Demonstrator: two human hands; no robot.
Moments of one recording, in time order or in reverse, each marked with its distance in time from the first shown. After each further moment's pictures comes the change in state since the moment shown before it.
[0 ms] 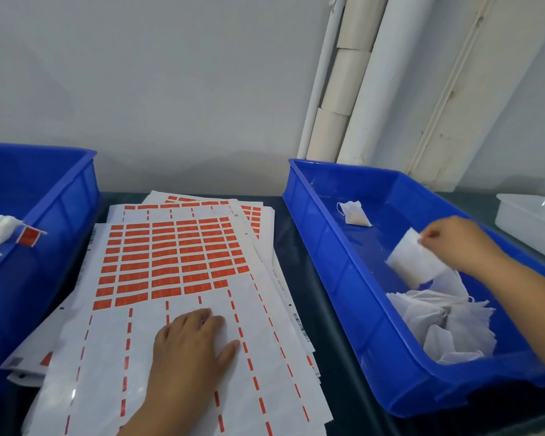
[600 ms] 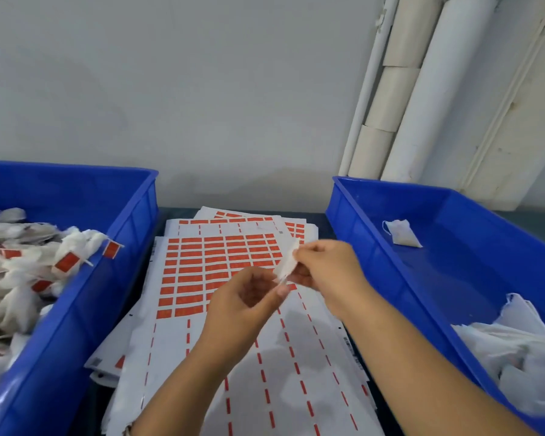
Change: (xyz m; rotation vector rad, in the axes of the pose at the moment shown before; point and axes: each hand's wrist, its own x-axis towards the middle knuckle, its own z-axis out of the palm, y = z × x) left_hand 0.028 0.008 -0.078 -0.990 0.164 0.087; right_hand -0.090 -0.226 0.062 1.142 -0.337 -0.047
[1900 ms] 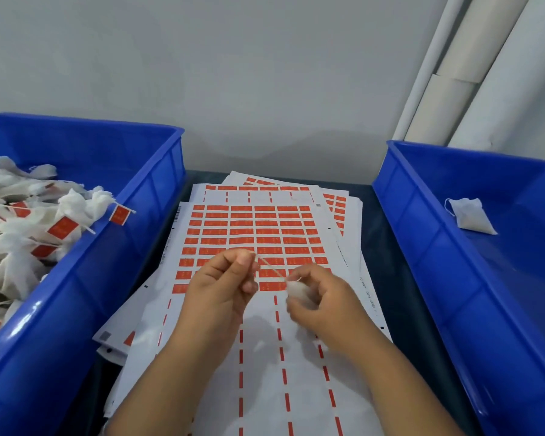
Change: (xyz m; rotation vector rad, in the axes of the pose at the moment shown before) left_hand 0.010 -0.024 -0.023 -0.668 0.224 -0.380; right_hand 0.007 0.091 0.027 -0.262 -0.428 -0.260
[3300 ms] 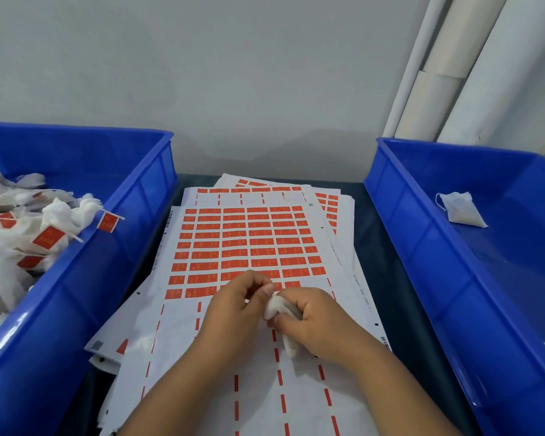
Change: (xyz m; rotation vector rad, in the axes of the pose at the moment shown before) left_hand 0.011 -0.032 -0.002 0.776 -0.112 0.249; right_hand -0.001 0.003 0.005 -0.016 -0.173 -0.081
